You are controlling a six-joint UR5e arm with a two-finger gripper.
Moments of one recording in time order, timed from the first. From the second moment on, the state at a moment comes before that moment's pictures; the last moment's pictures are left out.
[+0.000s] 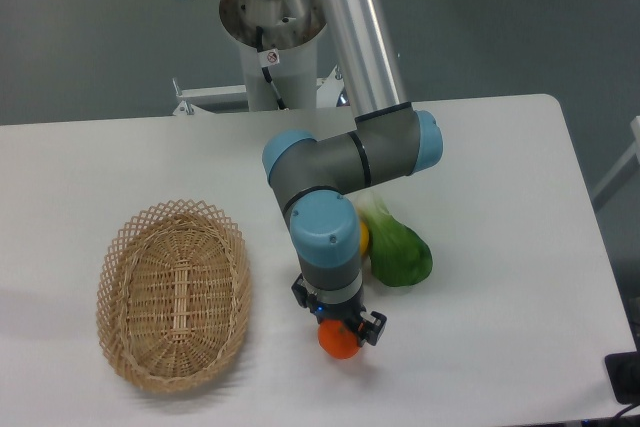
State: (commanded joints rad) arm 2.30 -2.19 -1.52 -0.86 1.63 0.89
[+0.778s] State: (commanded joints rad) arm 2.29 -2.20 -1.52 -0.83 1.63 0.89
